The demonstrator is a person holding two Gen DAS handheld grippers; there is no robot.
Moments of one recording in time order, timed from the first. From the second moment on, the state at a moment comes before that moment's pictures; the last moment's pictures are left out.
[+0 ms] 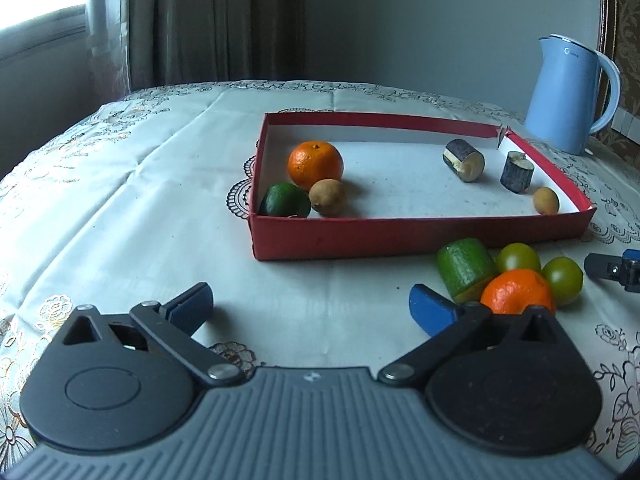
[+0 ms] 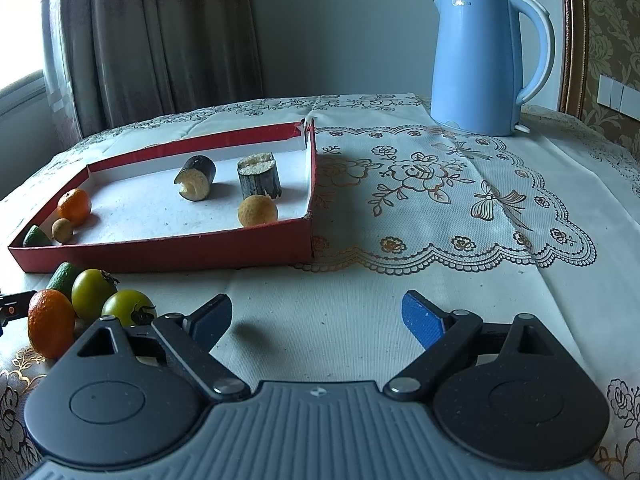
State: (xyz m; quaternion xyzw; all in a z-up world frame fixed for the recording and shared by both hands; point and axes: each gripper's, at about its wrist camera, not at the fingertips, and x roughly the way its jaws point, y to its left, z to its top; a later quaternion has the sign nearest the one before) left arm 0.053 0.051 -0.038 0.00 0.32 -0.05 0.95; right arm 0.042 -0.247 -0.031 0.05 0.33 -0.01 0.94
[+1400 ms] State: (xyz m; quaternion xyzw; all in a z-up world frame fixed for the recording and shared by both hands) left arm 0.055 0.048 -0.039 0.01 0.33 -0.04 0.94; right arm 0.037 -0.175 -0.026 -0.01 0.32 0.15 0.94
